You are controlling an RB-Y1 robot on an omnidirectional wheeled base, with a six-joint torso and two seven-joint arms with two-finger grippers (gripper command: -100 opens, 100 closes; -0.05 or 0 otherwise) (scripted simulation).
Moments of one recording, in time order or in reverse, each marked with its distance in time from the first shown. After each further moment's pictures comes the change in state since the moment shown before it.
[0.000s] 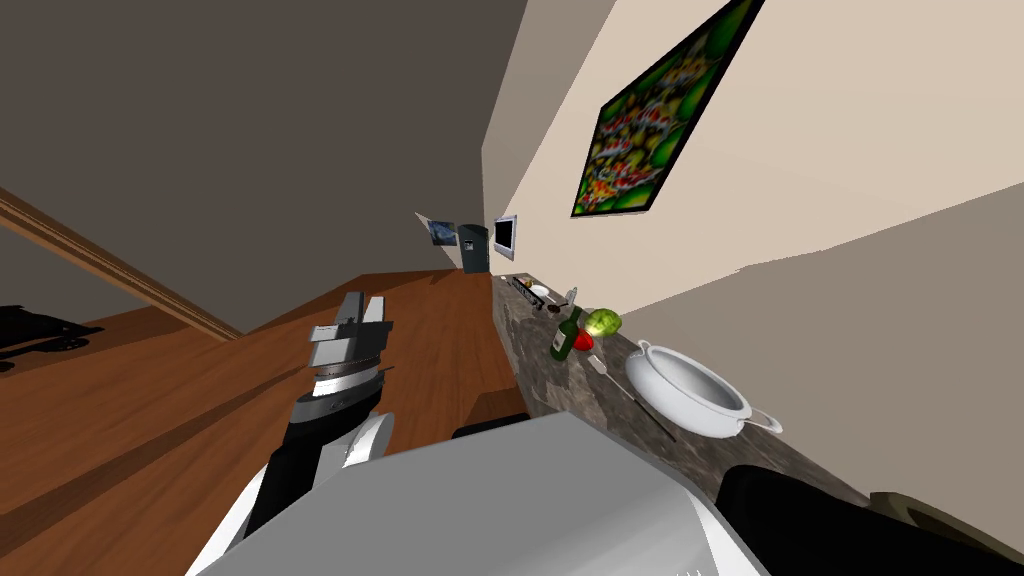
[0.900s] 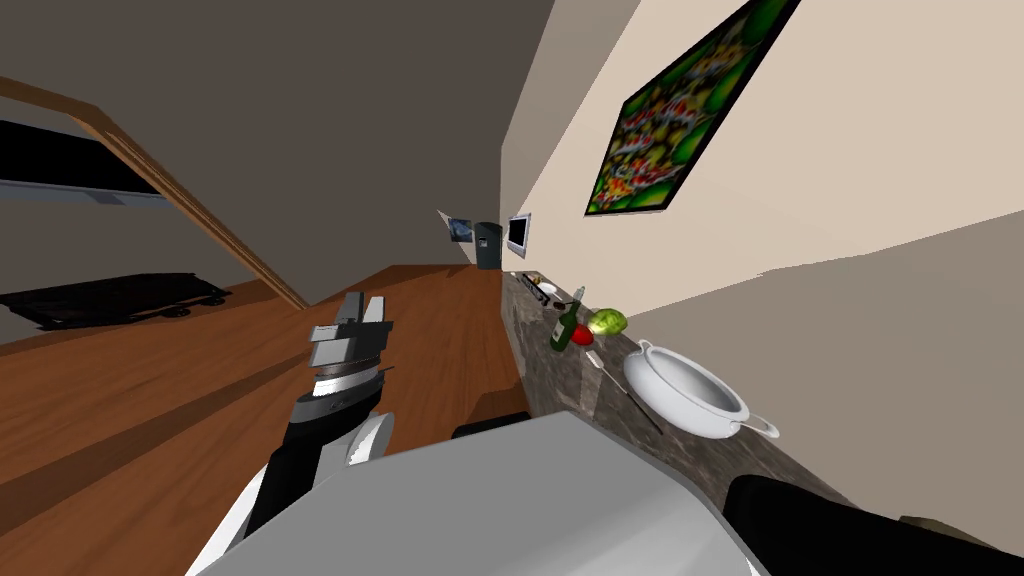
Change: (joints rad) left arm 0.000 0.000 0.000 0.000 0.000 0.000 0.000; right arm 0.103 -0.135 -0.101 -0.015 -0.151 0.054 -0.035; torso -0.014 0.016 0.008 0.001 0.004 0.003
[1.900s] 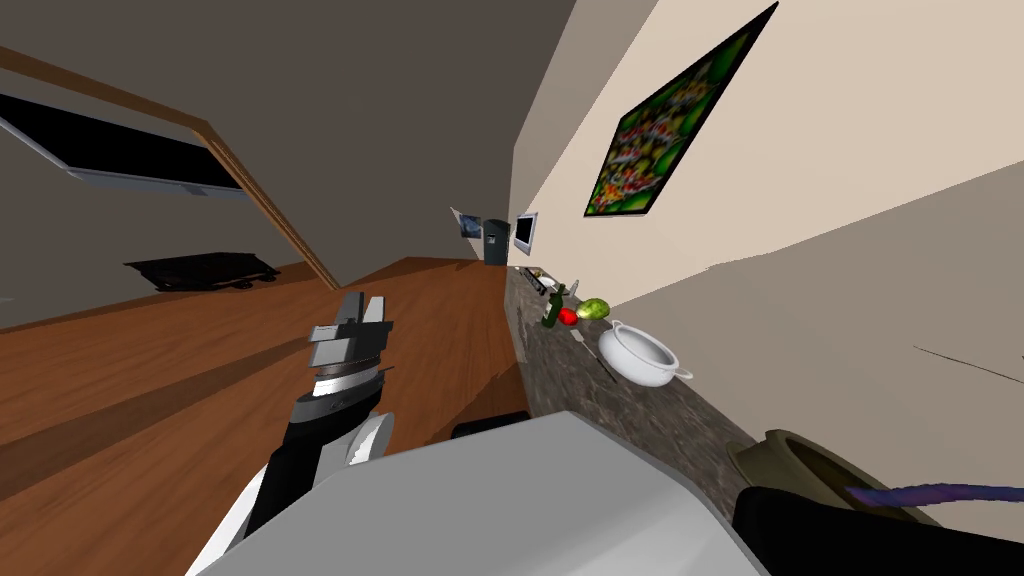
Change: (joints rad) left arm 0.000 0.000 0.000 0.000 0.000 0.000 0.000; right arm 0.108 -0.191 0.041 0.053 -0.099 0.069 -0.184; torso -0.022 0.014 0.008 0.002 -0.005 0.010
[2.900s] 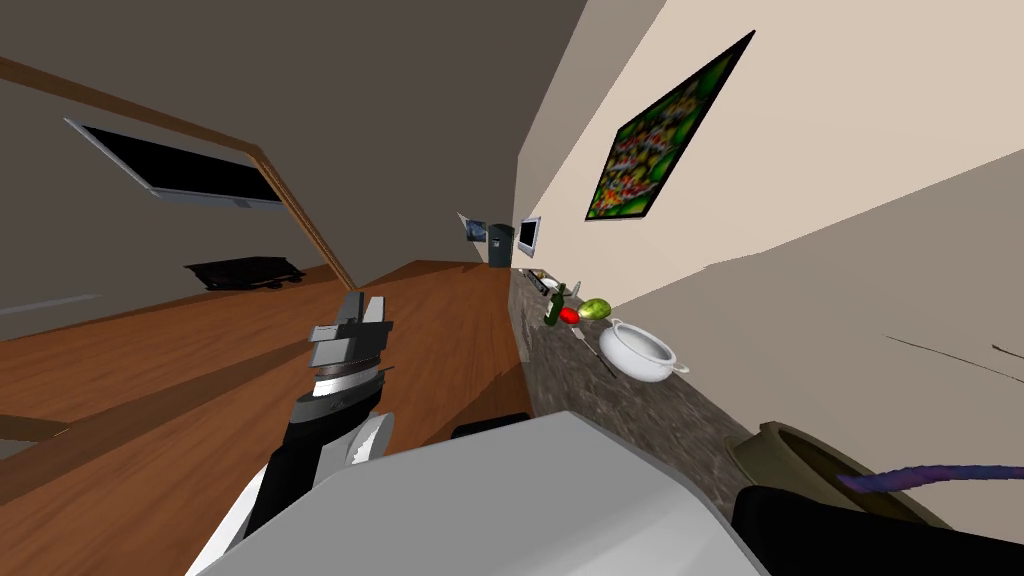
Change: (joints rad) left arm 0.000 0.000 0.000 0.000 0.000 0.000 0.000; right arm -0.008 -0.051 0.045 0.070 -0.019 -0.037 -0.057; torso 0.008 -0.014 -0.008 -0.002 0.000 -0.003
